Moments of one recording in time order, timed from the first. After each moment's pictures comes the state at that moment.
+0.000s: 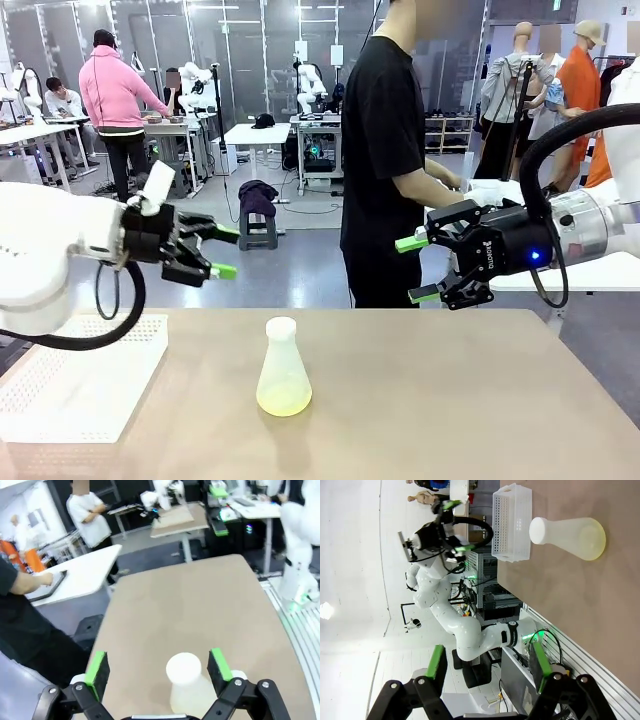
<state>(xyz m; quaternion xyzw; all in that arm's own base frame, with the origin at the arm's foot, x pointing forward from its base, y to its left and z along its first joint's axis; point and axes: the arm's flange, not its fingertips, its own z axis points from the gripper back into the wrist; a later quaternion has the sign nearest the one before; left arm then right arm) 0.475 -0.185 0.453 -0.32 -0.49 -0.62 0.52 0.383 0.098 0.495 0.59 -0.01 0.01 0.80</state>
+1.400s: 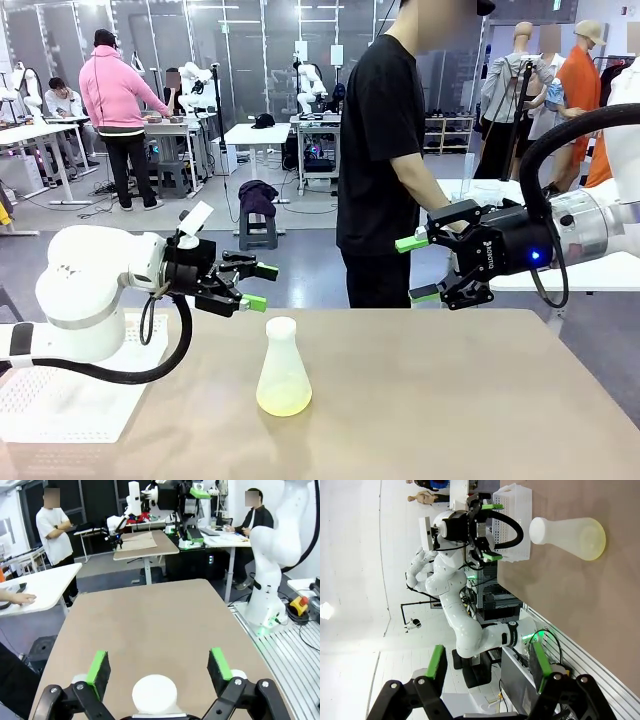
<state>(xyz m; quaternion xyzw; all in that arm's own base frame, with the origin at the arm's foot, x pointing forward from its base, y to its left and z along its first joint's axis) 0.494 -0.222 0.389 -0.45 -0.45 -0.59 0.50 0.383 0.098 0.495 0.59 -0.01 0.01 0.80</state>
